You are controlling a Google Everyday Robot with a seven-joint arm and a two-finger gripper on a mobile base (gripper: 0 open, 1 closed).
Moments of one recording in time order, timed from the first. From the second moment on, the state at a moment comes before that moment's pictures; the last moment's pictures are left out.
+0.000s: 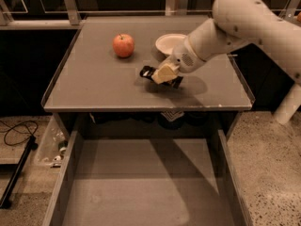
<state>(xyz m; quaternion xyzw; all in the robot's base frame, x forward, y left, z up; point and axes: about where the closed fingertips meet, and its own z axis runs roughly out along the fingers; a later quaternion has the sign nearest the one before) 0.615 -0.045 0.862 -0.49 0.79 0.23 0.29</state>
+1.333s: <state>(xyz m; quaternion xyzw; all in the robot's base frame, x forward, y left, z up) 0.491 -0.158 0.856 -0.45 0.83 0.19 0.29</state>
